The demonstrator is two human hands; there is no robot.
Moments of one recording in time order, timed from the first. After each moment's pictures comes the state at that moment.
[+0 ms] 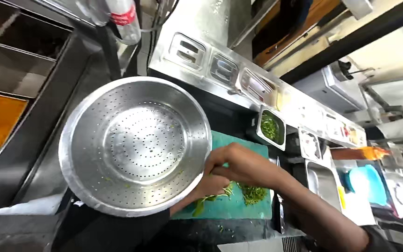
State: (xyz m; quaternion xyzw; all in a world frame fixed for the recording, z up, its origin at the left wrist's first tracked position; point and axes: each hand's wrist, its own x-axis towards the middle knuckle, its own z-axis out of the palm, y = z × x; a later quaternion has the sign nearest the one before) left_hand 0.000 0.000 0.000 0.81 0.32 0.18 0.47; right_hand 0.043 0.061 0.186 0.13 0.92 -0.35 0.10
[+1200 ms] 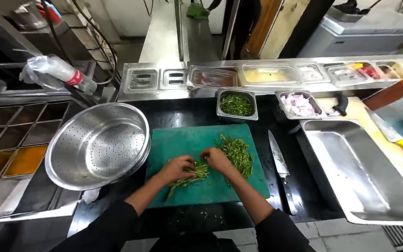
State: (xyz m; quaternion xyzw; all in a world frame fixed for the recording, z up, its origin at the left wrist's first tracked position) left_hand 0.018 -0.020 -0.011 0.79 0.48 0.22 0.30; right_hand 0.225 0.056 0.028 0.46 0.79 -0.40 -0.02
